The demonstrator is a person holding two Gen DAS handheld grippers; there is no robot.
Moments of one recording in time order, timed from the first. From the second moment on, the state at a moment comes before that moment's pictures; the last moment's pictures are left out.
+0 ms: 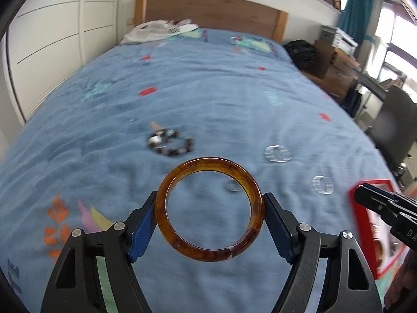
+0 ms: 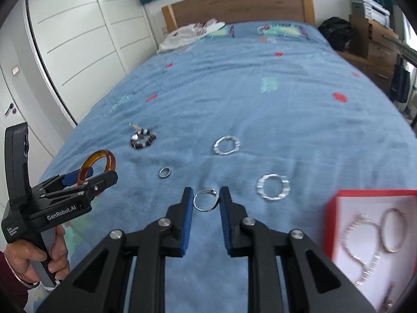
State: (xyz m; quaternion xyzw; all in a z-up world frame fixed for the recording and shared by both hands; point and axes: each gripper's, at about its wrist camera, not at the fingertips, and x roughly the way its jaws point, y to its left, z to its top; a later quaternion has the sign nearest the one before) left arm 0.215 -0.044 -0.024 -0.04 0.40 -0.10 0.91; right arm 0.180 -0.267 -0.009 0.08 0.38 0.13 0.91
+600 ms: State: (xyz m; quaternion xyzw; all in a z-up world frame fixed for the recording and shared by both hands) left arm 0.138 -0.258 -0.010 -0.01 0.41 -0.26 0.87; right arm 0.068 -0.452 -0.011 0.09 0.40 0.04 0.91
